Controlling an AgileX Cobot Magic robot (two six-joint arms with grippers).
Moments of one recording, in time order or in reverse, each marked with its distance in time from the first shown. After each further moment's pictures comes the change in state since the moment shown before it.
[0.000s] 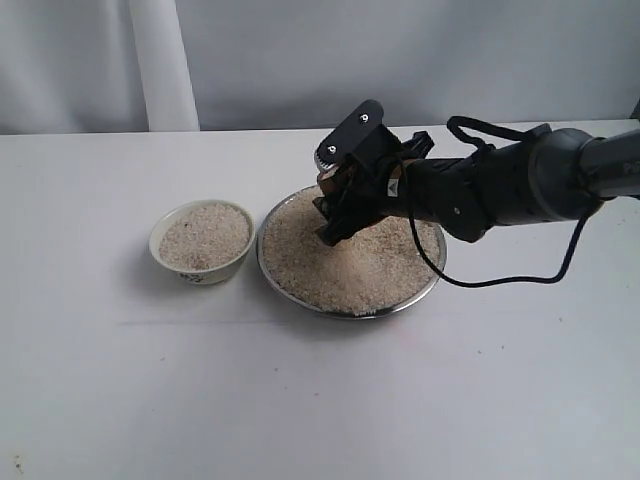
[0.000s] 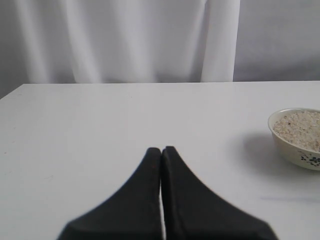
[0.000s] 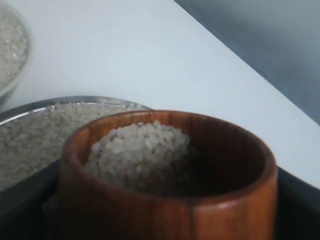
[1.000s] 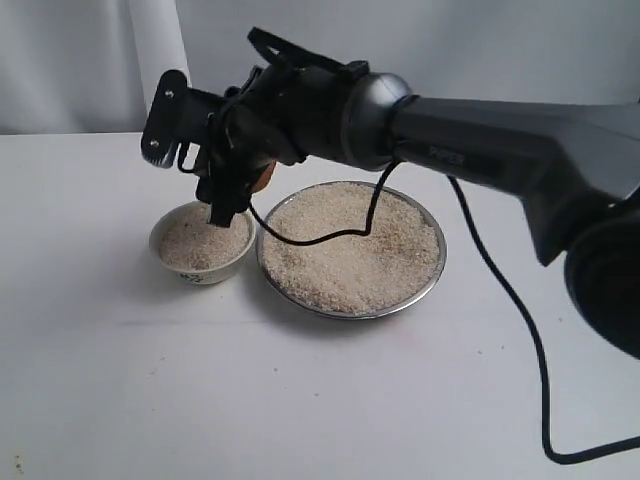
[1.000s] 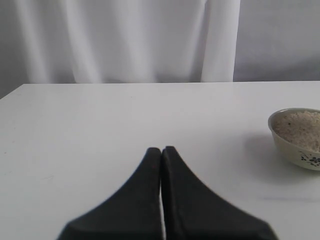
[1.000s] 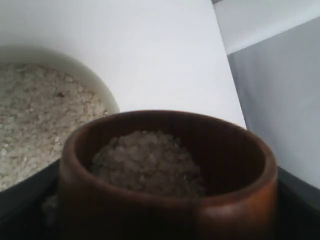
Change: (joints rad) left arm 0.000 0.000 0.000 0.000 0.000 0.000; right arm 0.272 0.231 -0.725 -0.235 0.700 -0.172
